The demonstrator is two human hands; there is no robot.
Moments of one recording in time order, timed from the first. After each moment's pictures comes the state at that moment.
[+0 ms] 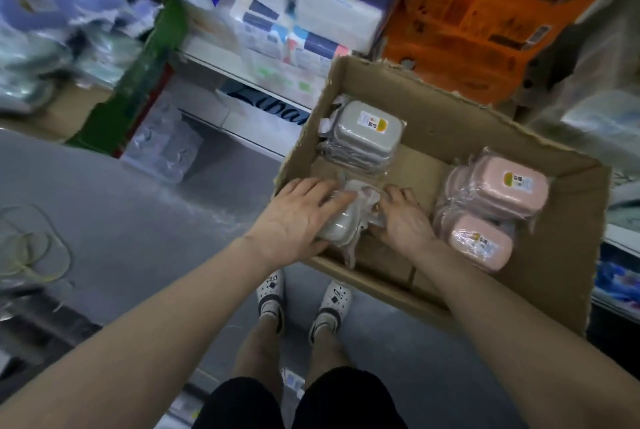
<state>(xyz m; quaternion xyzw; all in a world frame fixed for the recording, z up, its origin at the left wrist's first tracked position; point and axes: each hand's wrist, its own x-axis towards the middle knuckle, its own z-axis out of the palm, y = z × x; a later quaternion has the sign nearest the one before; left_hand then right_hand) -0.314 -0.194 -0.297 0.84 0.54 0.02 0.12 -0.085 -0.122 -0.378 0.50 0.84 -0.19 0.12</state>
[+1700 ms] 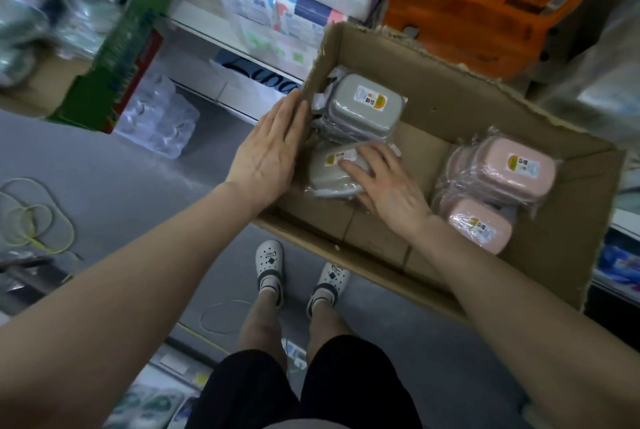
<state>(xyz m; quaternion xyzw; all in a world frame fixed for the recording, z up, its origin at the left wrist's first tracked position) -0.336 -0.148 -0.309 0.75 0.66 0.01 0.06 -0.096 -0.104 -0.364 0.33 0.94 -0.11 0.00</state>
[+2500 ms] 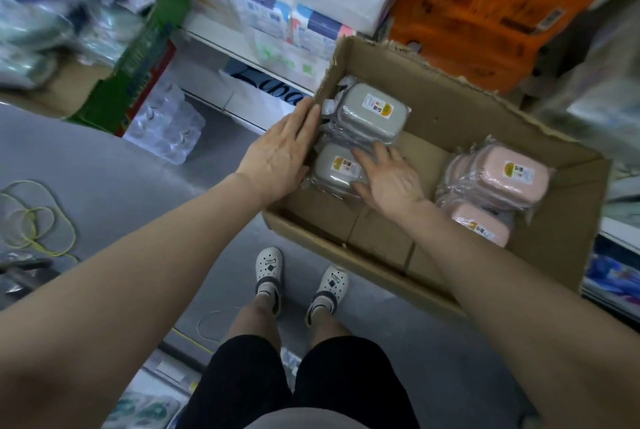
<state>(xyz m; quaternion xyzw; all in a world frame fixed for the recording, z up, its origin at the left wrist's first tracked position) -0.339 -0.150 -0.293 0.75 0.65 -0.03 0.11 -0.120 -0.099 -0.346 0.44 0.89 -0.12 0.07</state>
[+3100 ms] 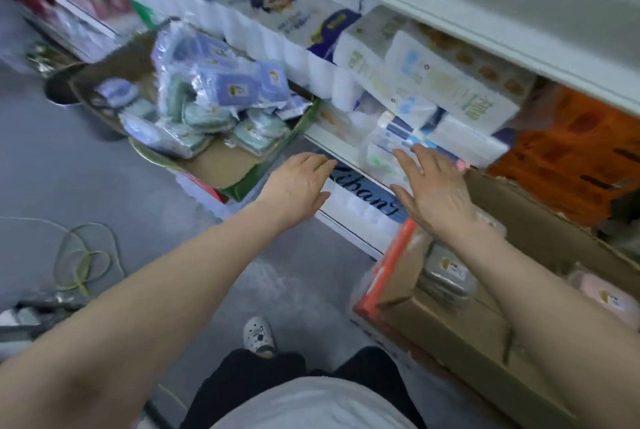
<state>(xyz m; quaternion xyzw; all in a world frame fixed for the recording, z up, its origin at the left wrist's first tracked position) -0.569 -0.197 -0.218 0.74 0.67 0.06 0.00 -0.325 -0.084 -0.212 0.36 0.92 0.07 -0.10</state>
